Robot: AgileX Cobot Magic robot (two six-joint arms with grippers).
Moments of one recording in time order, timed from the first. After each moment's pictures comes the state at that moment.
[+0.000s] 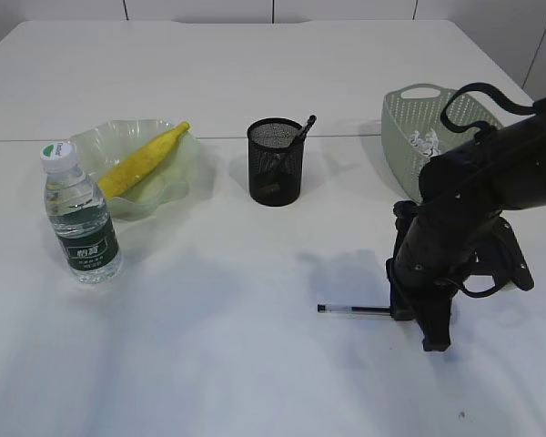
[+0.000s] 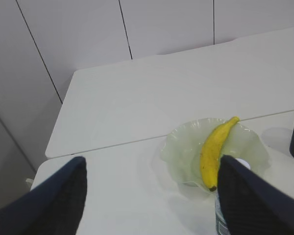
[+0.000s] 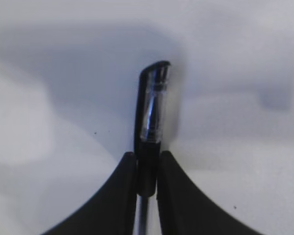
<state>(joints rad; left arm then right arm) -0.03 0.63 -0.66 0.10 0.31 0.02 0.37 1.94 -1.07 -0.13 0.59 2.10</state>
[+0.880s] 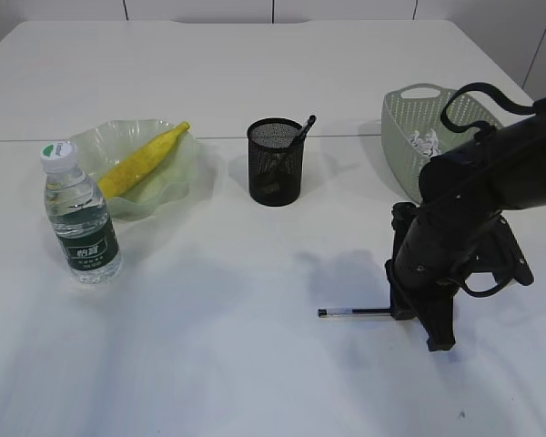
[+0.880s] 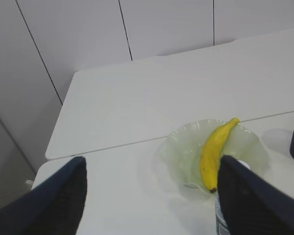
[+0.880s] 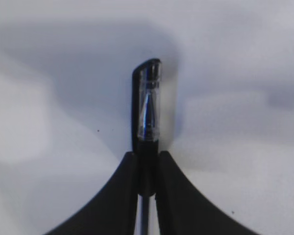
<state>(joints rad) -0.03 0.63 -0.66 0.10 0.31 0.02 0.37 1.94 -1.07 -0.13 0.59 2.04</state>
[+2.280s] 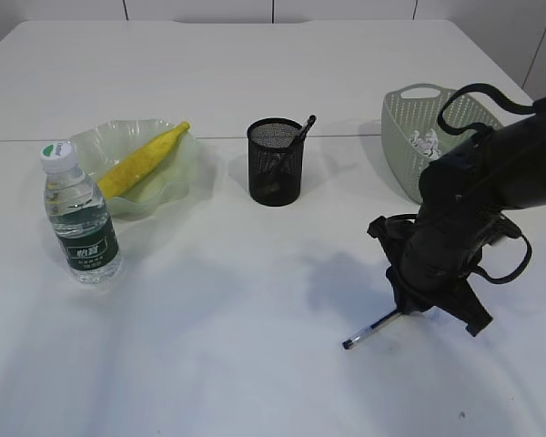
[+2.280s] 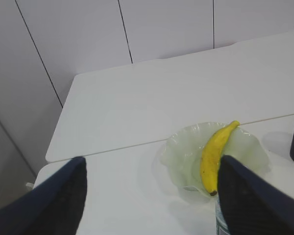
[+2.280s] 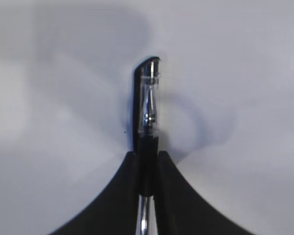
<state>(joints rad) -0.03 0.63 -0.66 0.10 0.30 0.02 0.37 1.94 -1.07 -0.23 0.59 1.57</state>
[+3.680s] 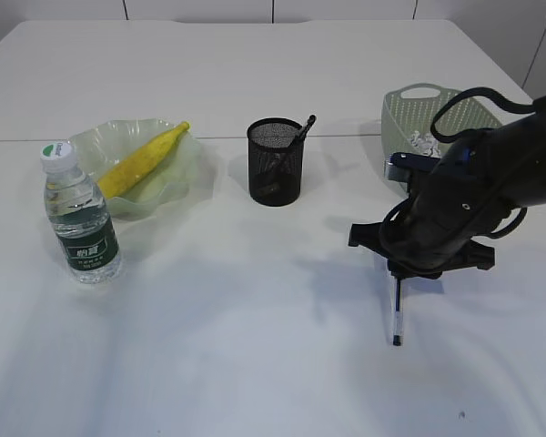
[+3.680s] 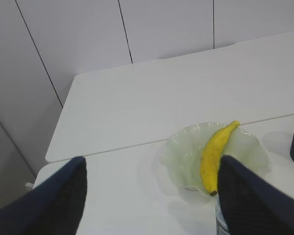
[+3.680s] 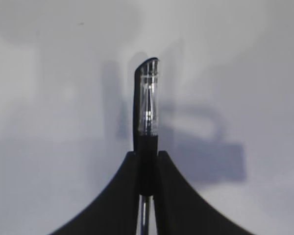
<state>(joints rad) -0.03 0.63 -0.66 0.10 0.30 0.02 0.37 1.94 -1.07 -0.49 0.46 1.05</state>
